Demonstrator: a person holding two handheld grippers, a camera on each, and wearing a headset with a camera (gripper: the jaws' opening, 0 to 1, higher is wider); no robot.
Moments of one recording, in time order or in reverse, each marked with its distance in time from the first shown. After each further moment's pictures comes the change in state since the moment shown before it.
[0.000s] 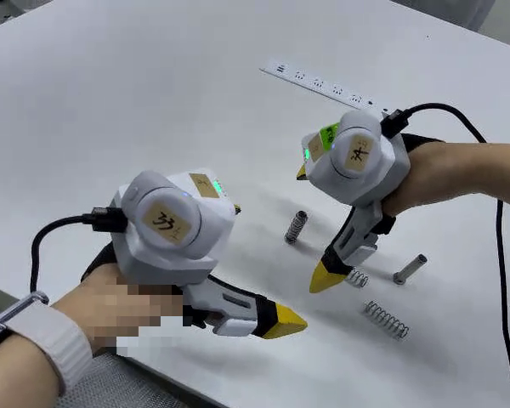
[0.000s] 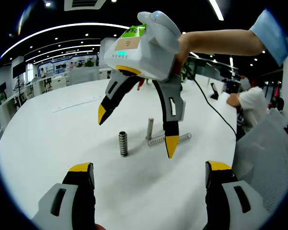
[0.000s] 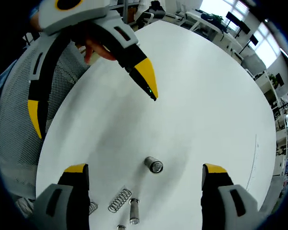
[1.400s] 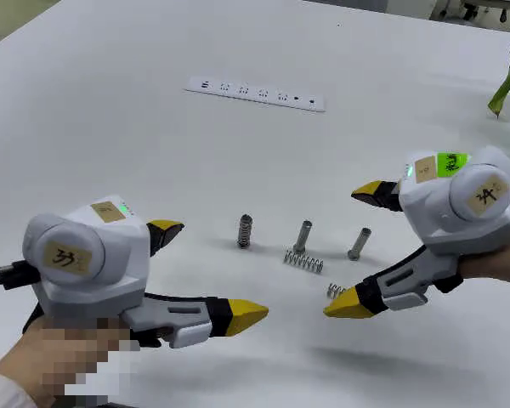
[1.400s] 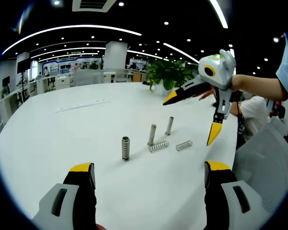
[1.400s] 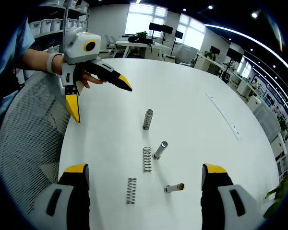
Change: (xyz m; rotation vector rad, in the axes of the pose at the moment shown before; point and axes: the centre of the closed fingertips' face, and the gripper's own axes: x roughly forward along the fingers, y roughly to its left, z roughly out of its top) left arm -0.004 0.006 0.006 -0.047 -0.055 0.014; right arm -0.077 0.062 -0.075 0.519 -0.322 -0.365
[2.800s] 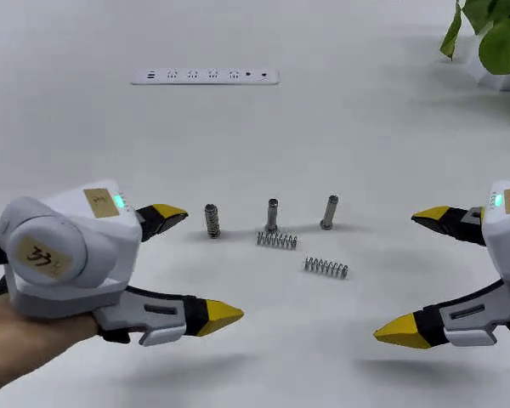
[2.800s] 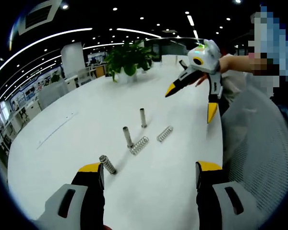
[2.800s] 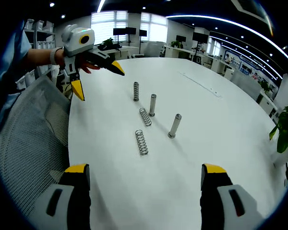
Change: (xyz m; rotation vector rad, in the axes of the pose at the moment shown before) left arm 0.020 -0.044 0.016 0.370 0.186 -0.216; right arm -0.052 0.029 -0.082 0.281 -0.021 -0.135
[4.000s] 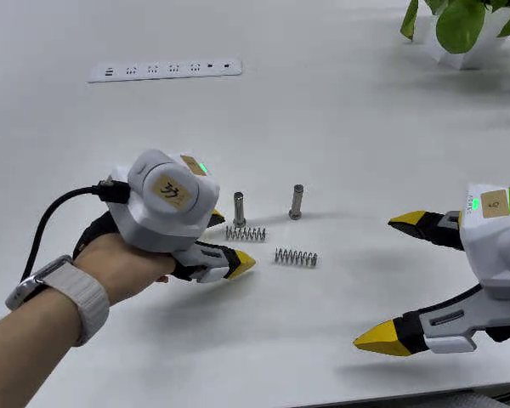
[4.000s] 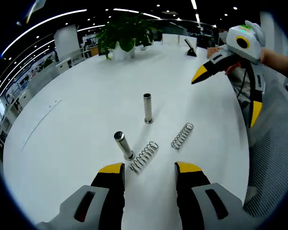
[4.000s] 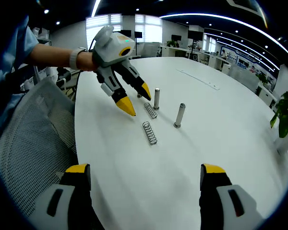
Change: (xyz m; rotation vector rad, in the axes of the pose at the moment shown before) left arm 0.093 0.023 -0.013 -0.030 0.189 -0.026; right arm -0.008 0.020 -0.017 0.065 -0.012 0.009
